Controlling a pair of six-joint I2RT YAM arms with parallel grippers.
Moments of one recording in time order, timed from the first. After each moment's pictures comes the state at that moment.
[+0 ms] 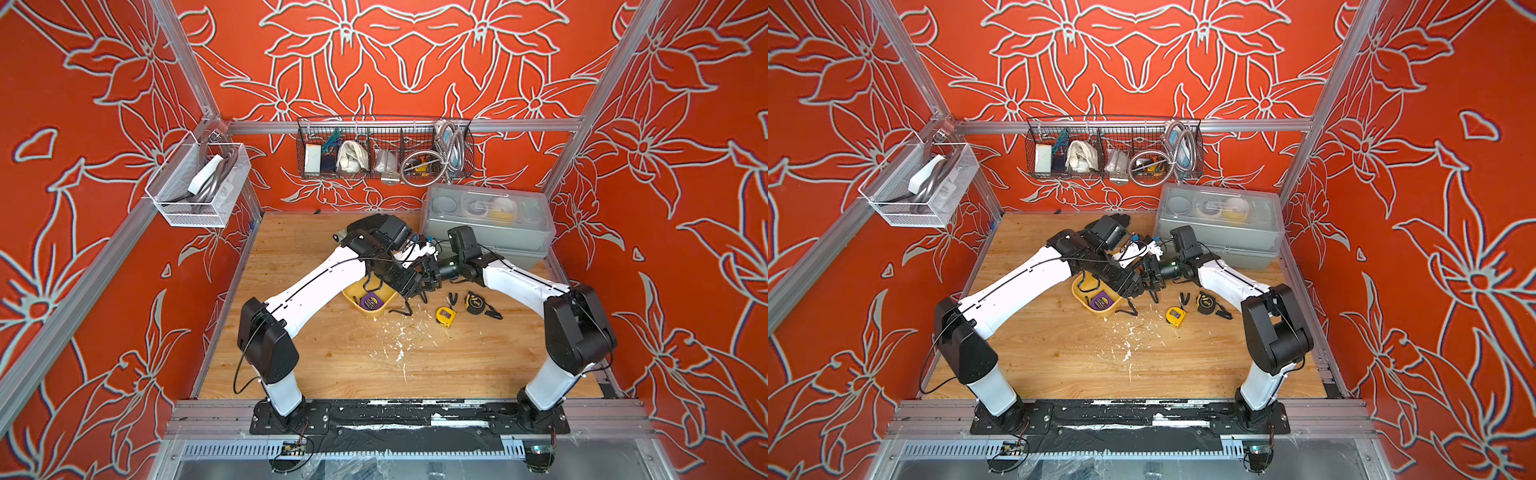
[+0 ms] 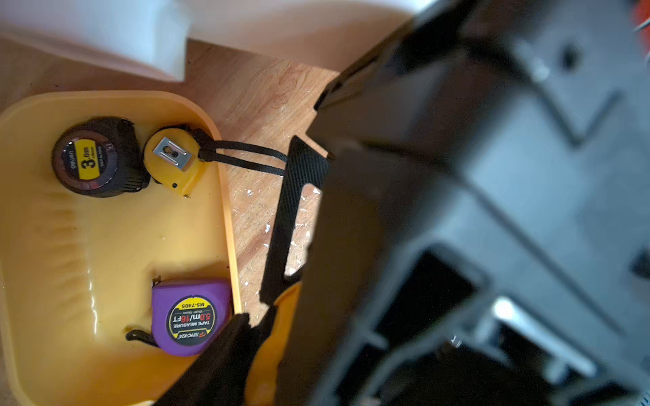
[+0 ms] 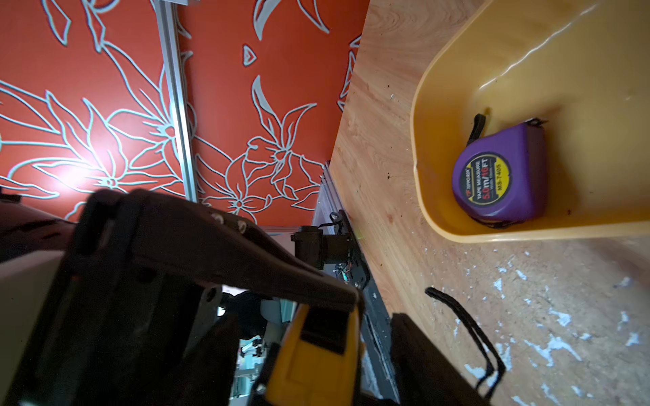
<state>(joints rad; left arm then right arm) -0.66 1.72 1.69 -1.05 0.26 -0.03 0.46 1.71 1.16 -0.19 -1.25 0.67</state>
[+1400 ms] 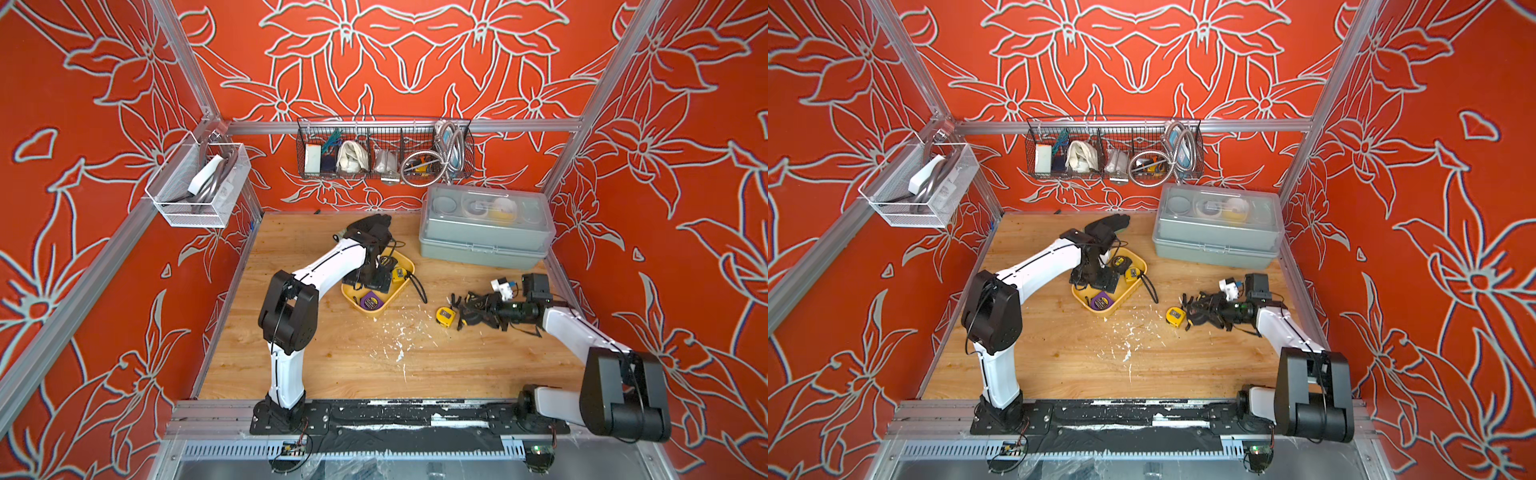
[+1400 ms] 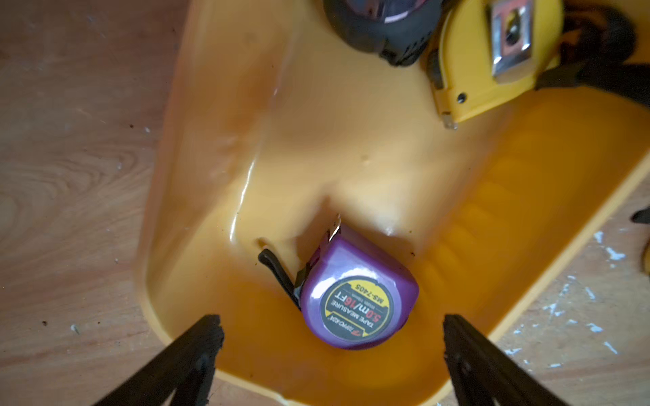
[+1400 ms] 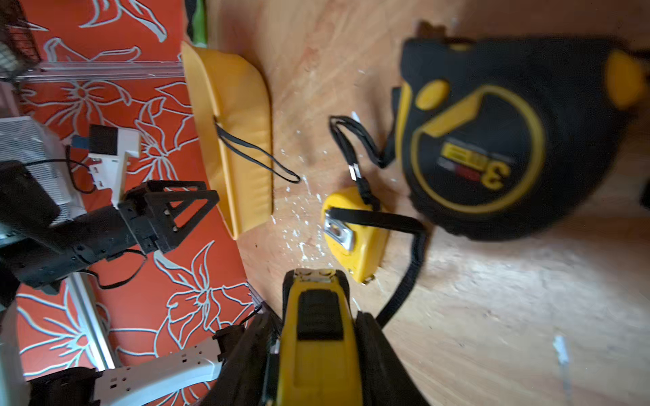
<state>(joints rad) -0.47 1.95 1.62 -1.11 -0.06 -0.30 -0.07 1.29 0.58 -0.44 -0.88 0.55</state>
